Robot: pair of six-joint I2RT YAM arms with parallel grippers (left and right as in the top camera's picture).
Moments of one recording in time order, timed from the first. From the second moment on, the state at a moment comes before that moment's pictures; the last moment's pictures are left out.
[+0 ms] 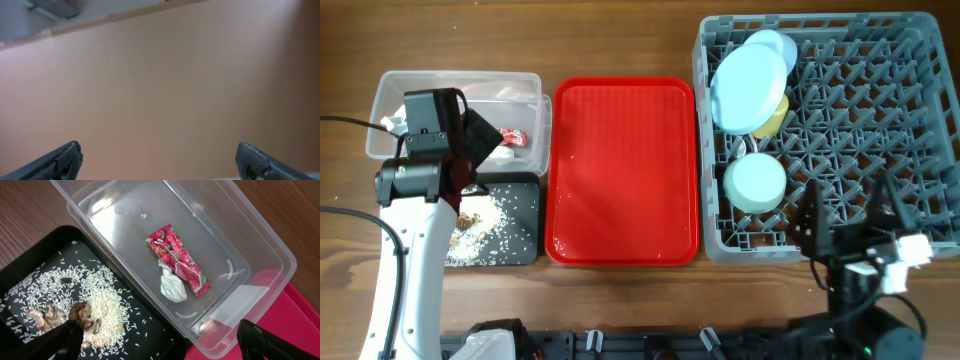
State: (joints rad) left arm 0.09 1.28 1.12 -0.85 -0.25 -0.70; right arm 0.19 0.02 0.22 0.27 0.08 0.14
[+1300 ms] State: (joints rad) left arm 0.09 1.28 1.12 -0.85 -0.25 -0.70; right arm 0.19 0.02 0.01 0.00 0.00 0.00
